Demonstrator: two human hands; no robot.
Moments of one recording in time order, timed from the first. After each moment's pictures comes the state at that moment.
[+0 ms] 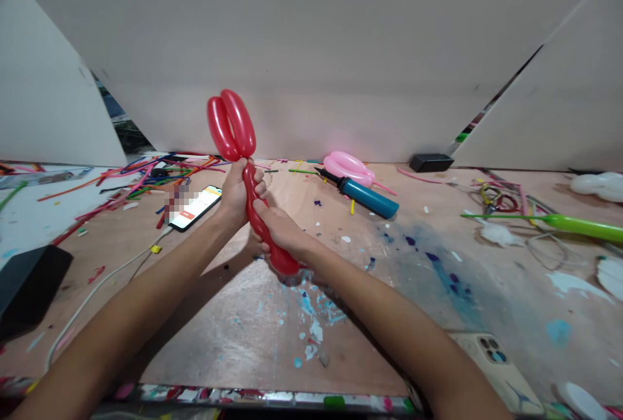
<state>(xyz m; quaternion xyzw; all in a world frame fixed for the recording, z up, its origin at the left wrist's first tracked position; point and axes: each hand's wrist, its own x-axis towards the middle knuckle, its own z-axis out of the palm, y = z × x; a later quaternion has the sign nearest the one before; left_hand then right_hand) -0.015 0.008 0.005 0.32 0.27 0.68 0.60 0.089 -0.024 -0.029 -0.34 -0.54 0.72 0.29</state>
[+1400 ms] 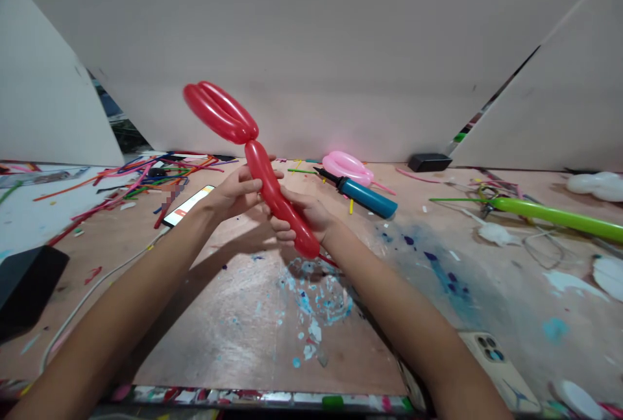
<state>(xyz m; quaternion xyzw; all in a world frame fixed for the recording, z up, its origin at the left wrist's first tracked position) -0.052 0.017 0.000 0.55 0.17 0.46 0.68 0.141 0.011 -0.019 -0.08 -0.41 0.89 0.14</state>
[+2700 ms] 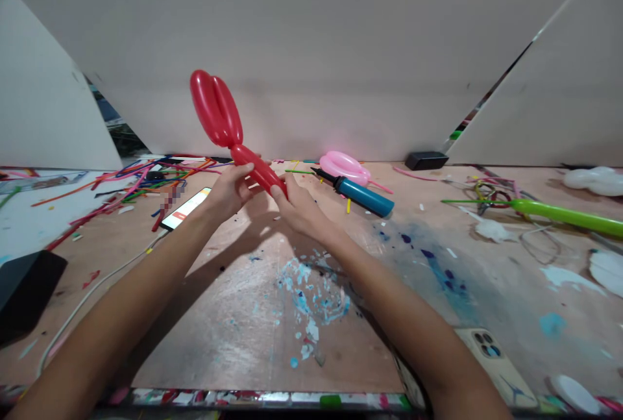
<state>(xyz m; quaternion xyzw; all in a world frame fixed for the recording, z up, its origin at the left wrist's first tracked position) -0.040 0.023 0.000 0.50 0.28 0.58 0.58 0.130 0.009 -0.014 -0.41 -0.80 0.22 0.37</state>
